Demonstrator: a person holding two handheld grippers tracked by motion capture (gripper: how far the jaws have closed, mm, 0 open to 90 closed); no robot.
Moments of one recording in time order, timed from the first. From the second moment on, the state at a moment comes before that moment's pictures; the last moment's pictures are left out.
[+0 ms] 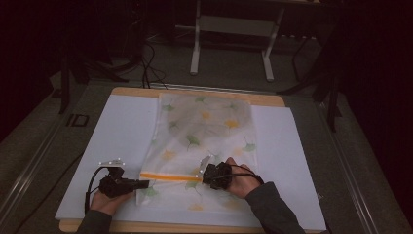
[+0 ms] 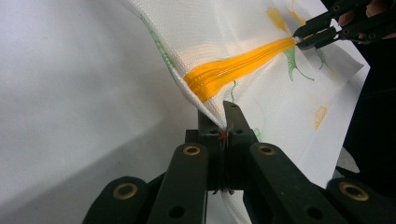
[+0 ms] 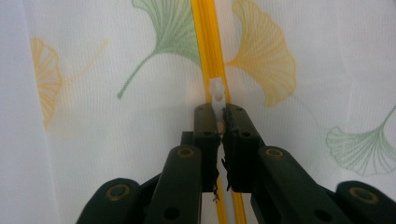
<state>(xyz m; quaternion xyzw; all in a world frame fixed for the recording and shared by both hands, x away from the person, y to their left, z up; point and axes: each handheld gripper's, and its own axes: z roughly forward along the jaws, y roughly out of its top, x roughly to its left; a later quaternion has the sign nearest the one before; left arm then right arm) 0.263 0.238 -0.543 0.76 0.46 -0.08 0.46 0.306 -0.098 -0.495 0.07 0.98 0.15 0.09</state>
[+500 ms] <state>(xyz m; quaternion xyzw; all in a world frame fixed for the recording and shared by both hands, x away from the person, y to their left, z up) 0.263 0.239 -0.543 0.76 0.46 -0.08 0.46 0.306 -0.110 -0.496 0.08 0.98 0.14 0.10</state>
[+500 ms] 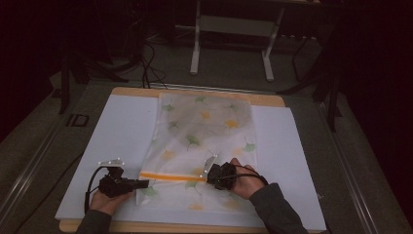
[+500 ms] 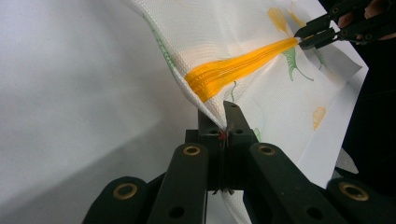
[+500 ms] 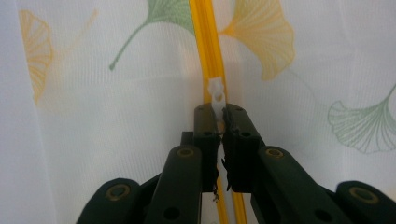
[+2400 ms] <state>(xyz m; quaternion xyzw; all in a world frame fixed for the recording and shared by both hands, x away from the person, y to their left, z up) 0.263 0.242 -0.543 0.75 0.46 -0.08 0.46 0.310 -0.234 -0.487 0.18 0.97 0.12 0.08</state>
